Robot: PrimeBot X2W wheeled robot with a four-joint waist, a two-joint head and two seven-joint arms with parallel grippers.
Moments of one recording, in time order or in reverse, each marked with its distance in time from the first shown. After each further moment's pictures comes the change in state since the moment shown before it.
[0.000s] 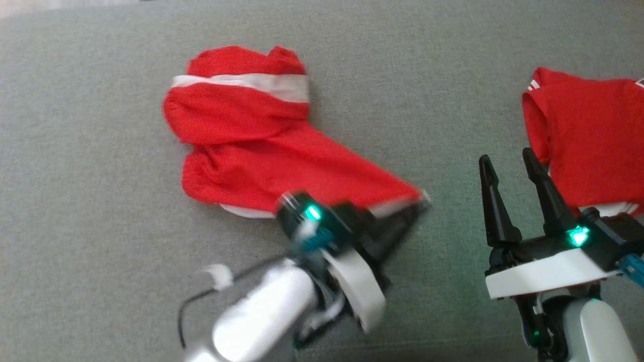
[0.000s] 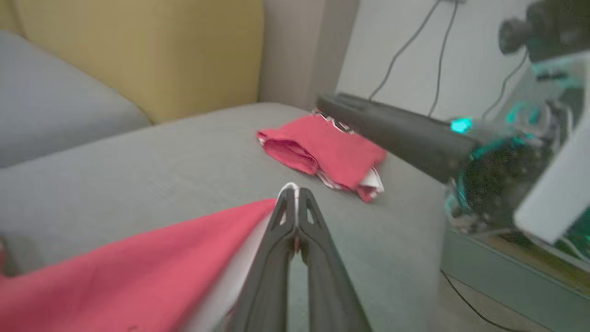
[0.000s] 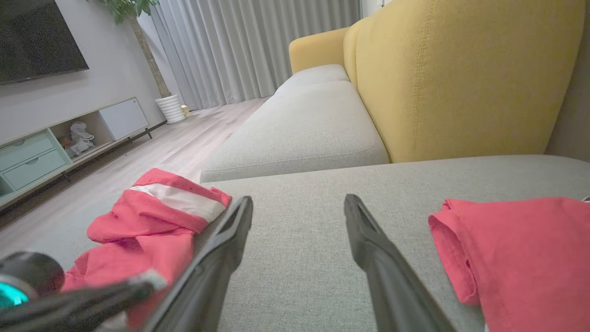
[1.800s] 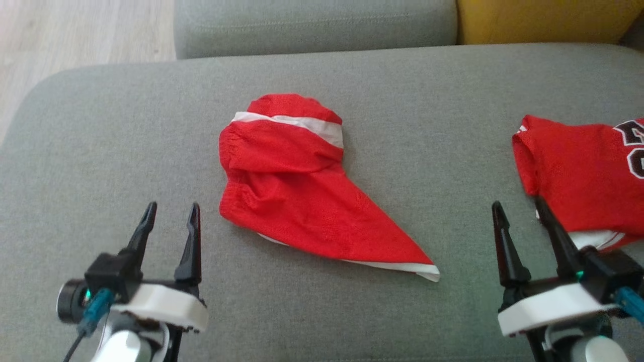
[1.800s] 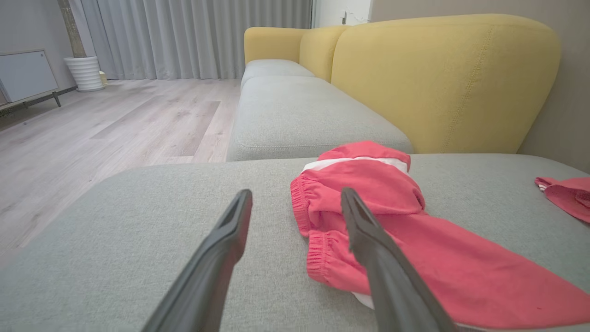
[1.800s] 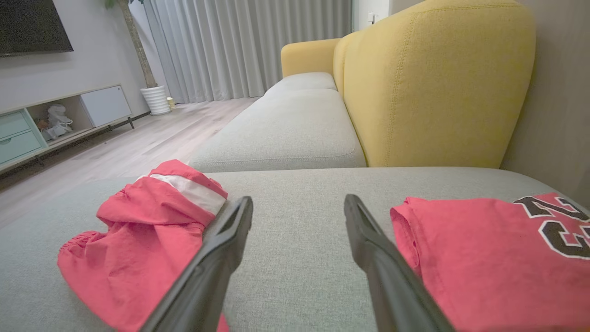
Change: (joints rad) left arm 0.446 0.280 0.473 -0.201 -0.023 0.347 -0.119; right arm 0.115 0.000 -0.061 0.046 -0.083 0.000 0.001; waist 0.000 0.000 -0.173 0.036
